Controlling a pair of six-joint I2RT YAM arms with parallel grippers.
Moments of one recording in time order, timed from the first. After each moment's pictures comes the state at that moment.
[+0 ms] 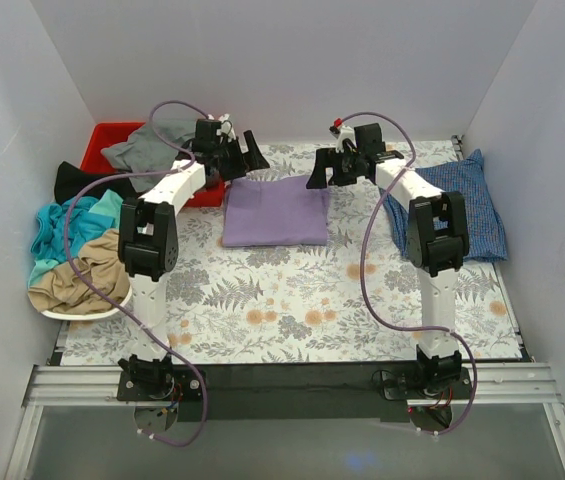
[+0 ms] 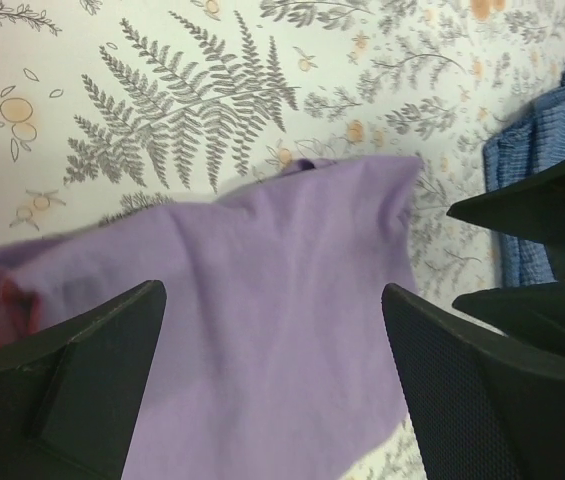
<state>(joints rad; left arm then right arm) -0.23 2.25 1.87 -0.27 0.41 -0.49 0.27 2.26 1.84 -0.35 -0.58 0.12</state>
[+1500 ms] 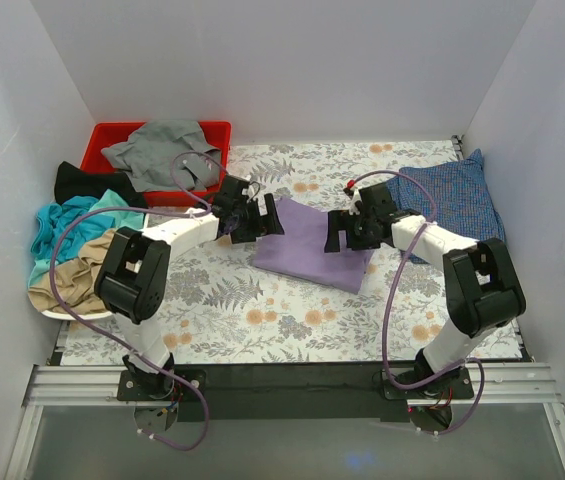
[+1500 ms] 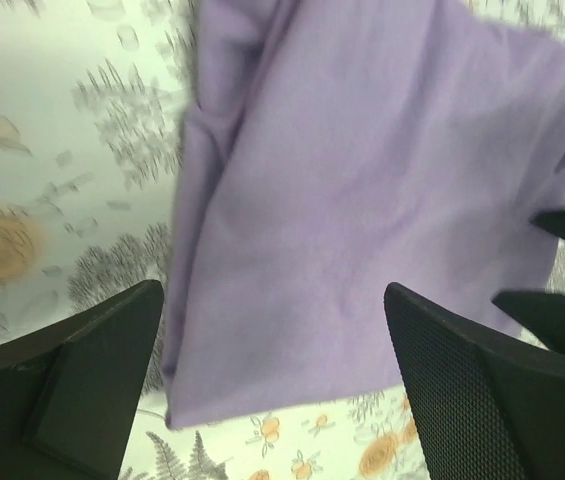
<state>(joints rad) -0.45 1.80 1.15 -0.21 0.22 -0.60 0.38 1.66 1.00 -0.29 -0.28 0.24</state>
